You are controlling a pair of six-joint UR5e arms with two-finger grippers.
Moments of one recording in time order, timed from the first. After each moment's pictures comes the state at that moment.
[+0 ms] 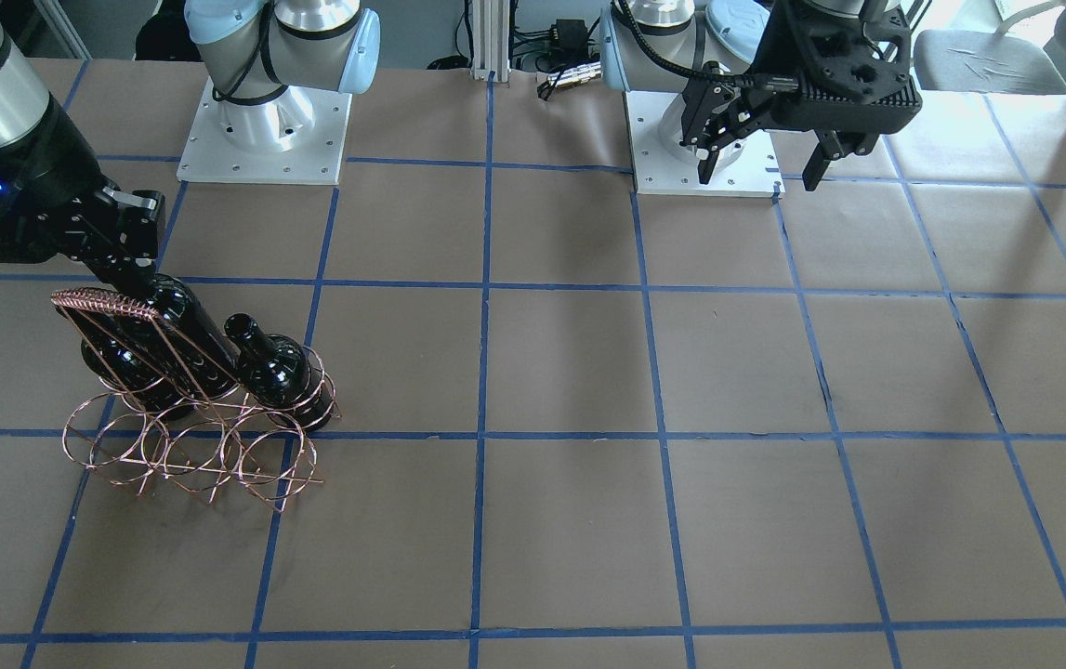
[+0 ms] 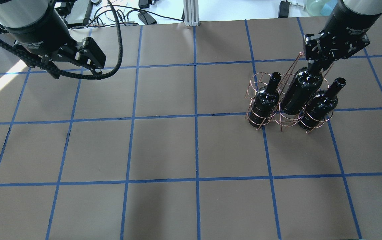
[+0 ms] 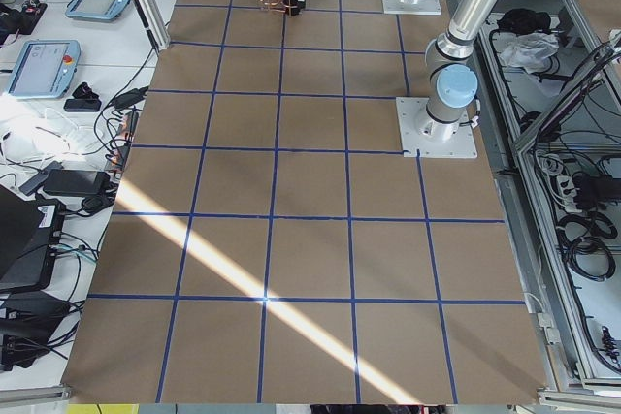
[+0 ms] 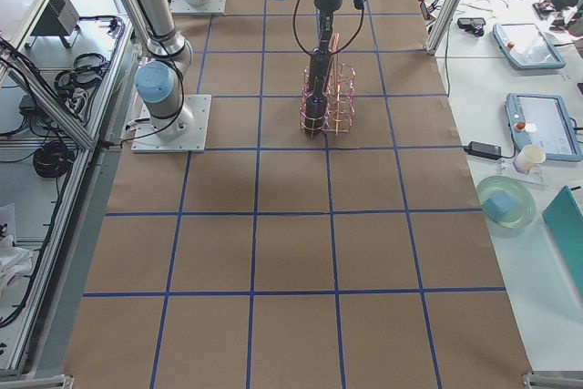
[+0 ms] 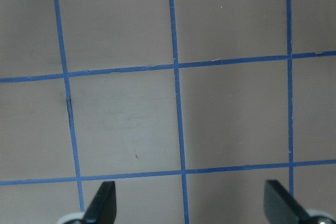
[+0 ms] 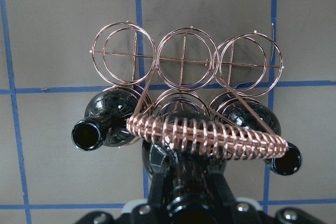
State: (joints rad) left arm -1.59 -1.51 -1.48 -1.69 1.60 0.04; right arm 1.42 -1.53 1.54 -1.57 -1.56 -0.13
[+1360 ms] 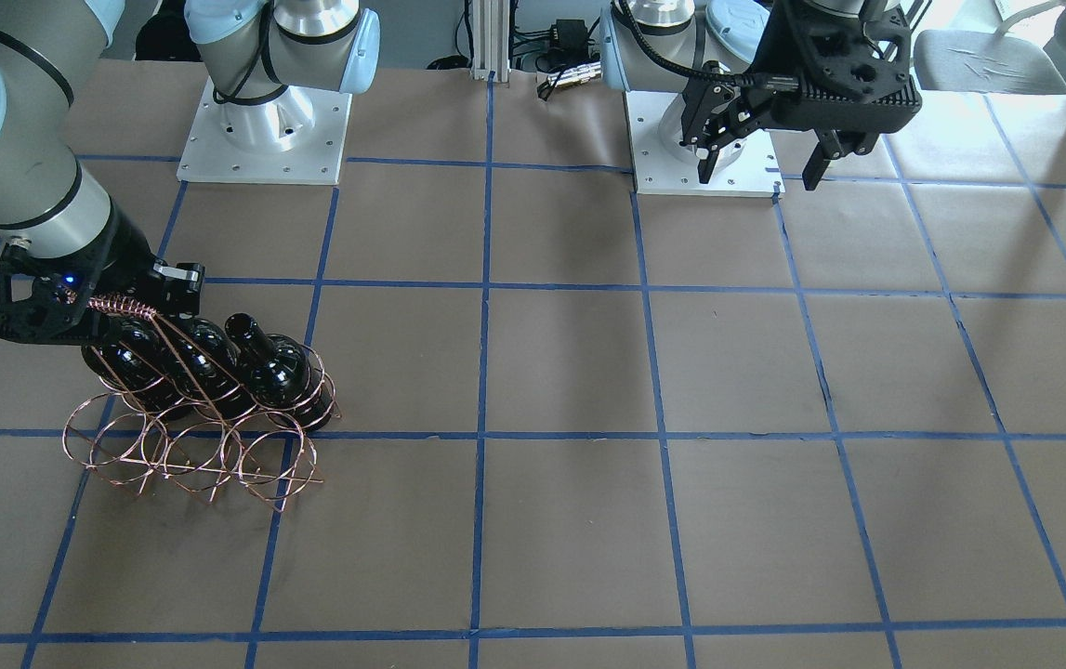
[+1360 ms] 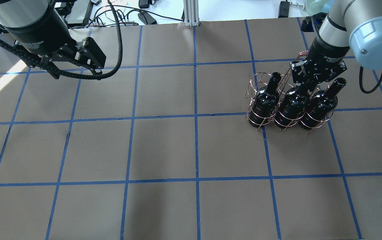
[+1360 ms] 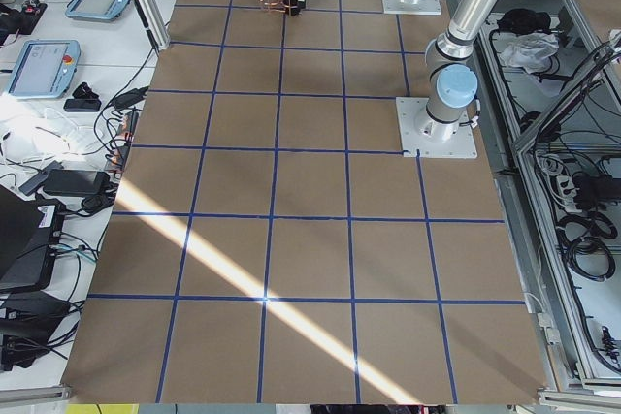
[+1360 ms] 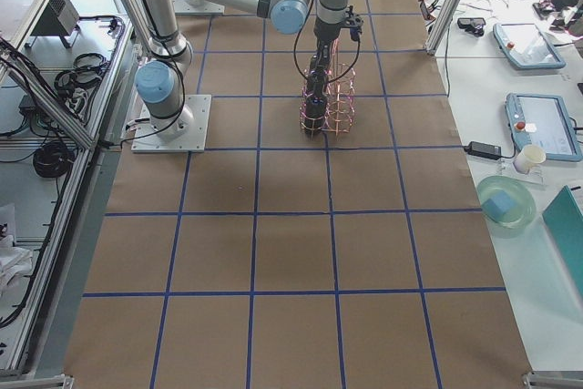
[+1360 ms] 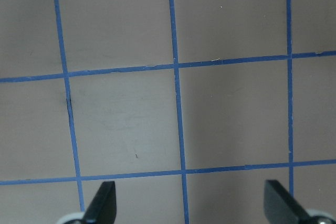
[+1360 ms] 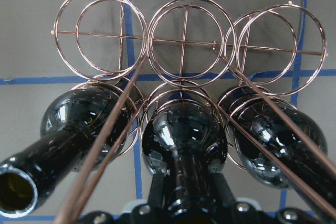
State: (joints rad) left arm -1.59 -1.51 -1.48 -1.69 1.60 0.04; right arm 1.42 -1.46 1.68 -1.70 -1.57 -0.13
